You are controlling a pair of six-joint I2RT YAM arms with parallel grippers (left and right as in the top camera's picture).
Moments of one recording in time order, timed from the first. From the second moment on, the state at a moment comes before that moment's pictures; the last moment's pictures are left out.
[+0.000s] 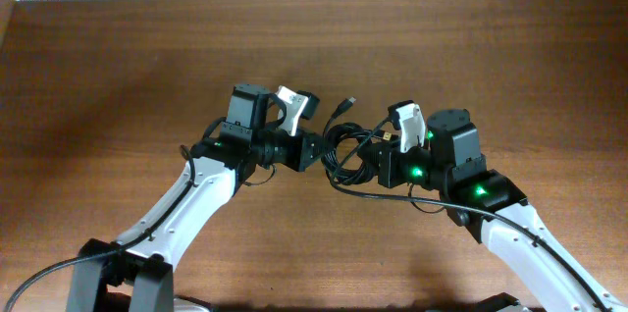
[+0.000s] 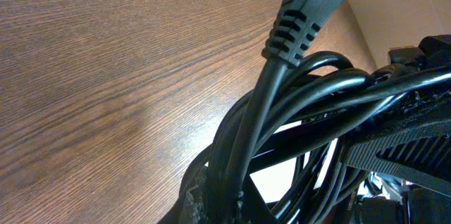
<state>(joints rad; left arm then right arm) -0.32 1.53 0.90 -0.23 0.75 -0.16 0.37 1.23 0.74 -0.20 -0.49 0.34</state>
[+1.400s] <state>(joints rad) -0.35 1.53 0.92 -0.34 0.77 -0.25 0.37 1.25 0.75 -0.28 -0.61 0.34</state>
